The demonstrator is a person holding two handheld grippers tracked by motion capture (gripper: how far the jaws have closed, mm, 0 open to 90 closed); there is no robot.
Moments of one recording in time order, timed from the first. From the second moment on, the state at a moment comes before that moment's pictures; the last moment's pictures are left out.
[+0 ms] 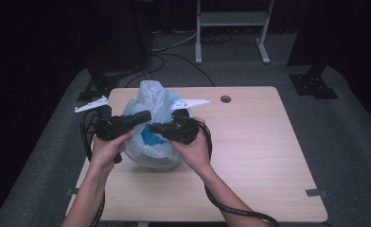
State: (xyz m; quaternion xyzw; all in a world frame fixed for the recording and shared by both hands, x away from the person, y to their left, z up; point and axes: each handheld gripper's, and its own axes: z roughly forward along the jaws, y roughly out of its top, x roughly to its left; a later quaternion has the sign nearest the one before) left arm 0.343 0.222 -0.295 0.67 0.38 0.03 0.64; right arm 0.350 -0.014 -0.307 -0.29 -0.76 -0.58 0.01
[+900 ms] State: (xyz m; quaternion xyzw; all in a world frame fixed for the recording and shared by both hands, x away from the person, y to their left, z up) left arm 0.349 0.205 -0.278 0.72 0.34 0.06 0.60; right arm 0.343 -0.020 -0.313 -0.26 -0.76 -0.60 -0.01
